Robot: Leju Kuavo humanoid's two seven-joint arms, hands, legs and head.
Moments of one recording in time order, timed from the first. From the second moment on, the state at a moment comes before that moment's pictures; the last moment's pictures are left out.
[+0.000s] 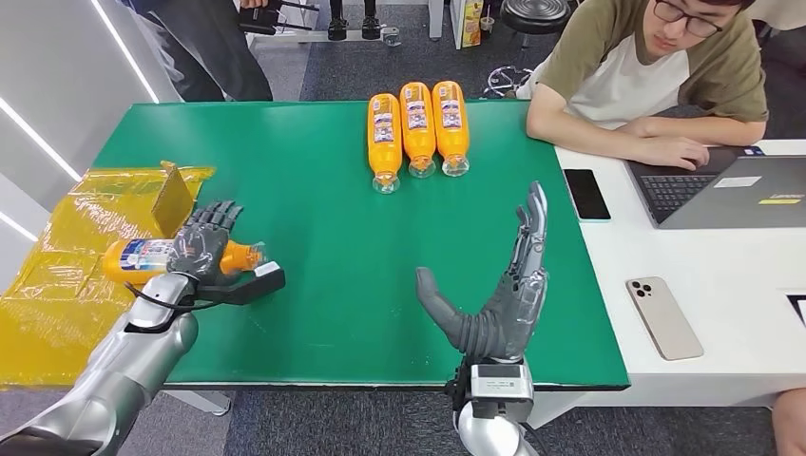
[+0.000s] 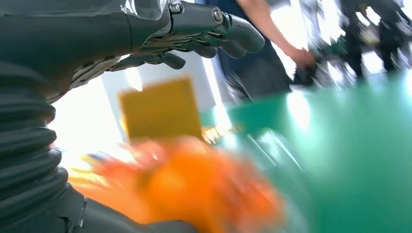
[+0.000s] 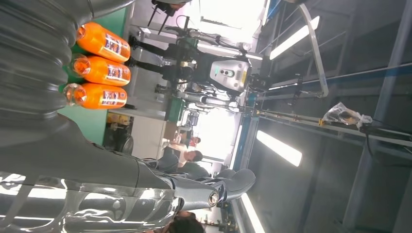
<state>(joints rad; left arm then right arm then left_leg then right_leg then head) -0.66 0.19 -0.40 -0.28 -1.40 0.42 -0.10 -0.13 0.20 0.52 -1.60 0.41 -0.67 -0.62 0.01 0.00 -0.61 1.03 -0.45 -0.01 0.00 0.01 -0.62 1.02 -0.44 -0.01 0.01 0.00</state>
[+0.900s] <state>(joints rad) -0.52 0.22 0.01 -0.61 -1.01 0.69 -0.63 -0.13 0.20 0.52 -1.61 0.39 -0.67 -0.61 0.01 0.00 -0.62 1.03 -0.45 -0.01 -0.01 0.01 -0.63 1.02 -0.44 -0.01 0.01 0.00</state>
